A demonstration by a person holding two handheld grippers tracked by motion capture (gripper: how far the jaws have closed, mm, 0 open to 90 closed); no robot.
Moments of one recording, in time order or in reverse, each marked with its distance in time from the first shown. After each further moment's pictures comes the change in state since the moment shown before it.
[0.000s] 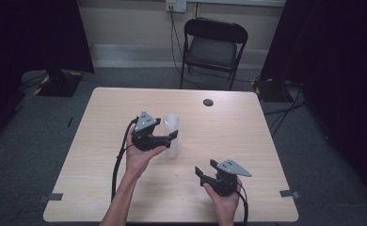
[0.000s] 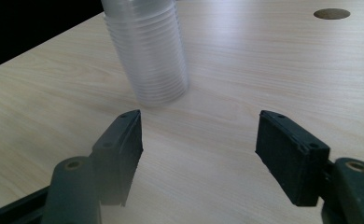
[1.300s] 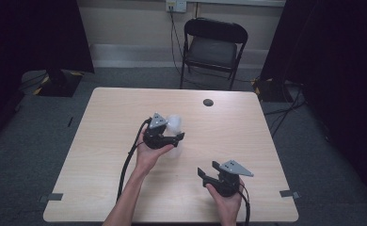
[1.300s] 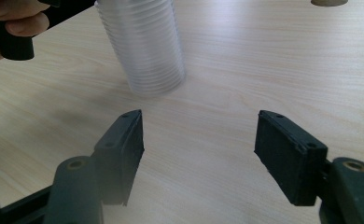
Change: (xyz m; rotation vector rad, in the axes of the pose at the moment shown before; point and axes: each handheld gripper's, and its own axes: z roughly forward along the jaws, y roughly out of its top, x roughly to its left) left arm 0.004 -0.022 0.045 0.108 -0.038 -0.020; right arm -0.008 -0.005 -0.001 0.028 -0.001 0.010
